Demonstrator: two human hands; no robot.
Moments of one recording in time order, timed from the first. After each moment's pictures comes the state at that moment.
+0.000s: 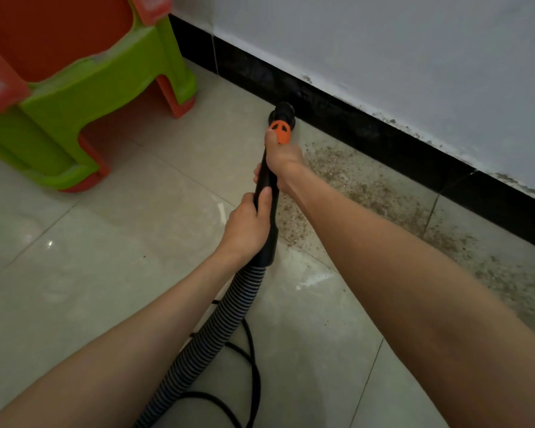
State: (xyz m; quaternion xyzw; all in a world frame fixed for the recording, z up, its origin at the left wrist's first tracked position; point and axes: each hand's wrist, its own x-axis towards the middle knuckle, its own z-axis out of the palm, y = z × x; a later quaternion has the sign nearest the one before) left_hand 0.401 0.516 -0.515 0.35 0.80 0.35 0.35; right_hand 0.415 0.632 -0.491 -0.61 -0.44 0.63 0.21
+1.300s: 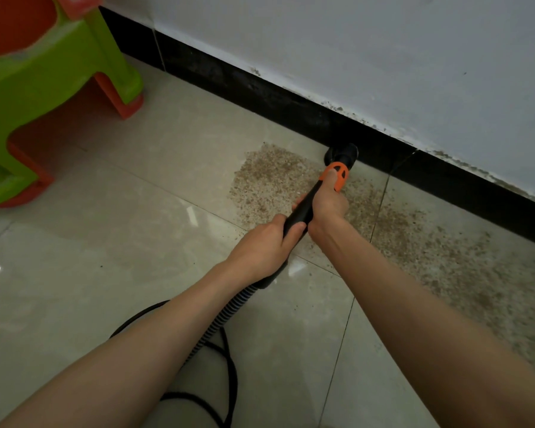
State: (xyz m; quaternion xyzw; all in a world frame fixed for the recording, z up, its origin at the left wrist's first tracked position) left_hand 0.466 0.516 -0.520 0.60 0.68 0.19 0.37; right_hand 0.550 0.606 -0.504 -0.71 -0.20 0.56 0.38
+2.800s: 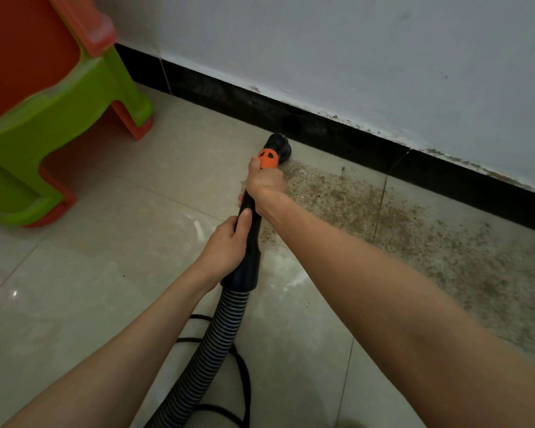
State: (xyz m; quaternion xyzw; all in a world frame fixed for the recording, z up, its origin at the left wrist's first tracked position) left_hand 0.414 0.486 -0.502 0.39 0.72 0.36 0.45; right_hand 0.449 0.596 -0.481 -0.69 -0.40 0.55 0.24
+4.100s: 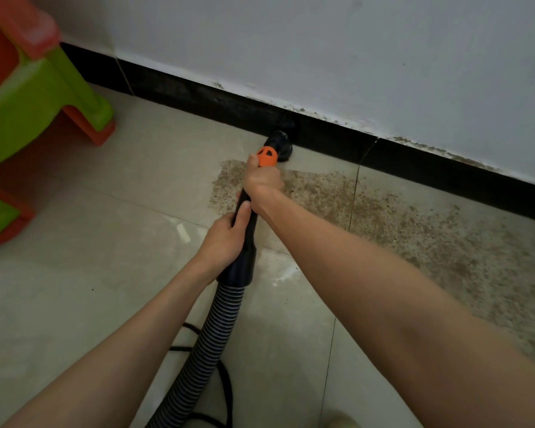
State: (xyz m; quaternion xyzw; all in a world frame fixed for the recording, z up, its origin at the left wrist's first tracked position) left_hand 0.448 0.511 -0.500 0.39 0.71 0.33 0.47; right_hand 0.493 0.616 -0.484 -0.72 -0.41 0.50 0.22
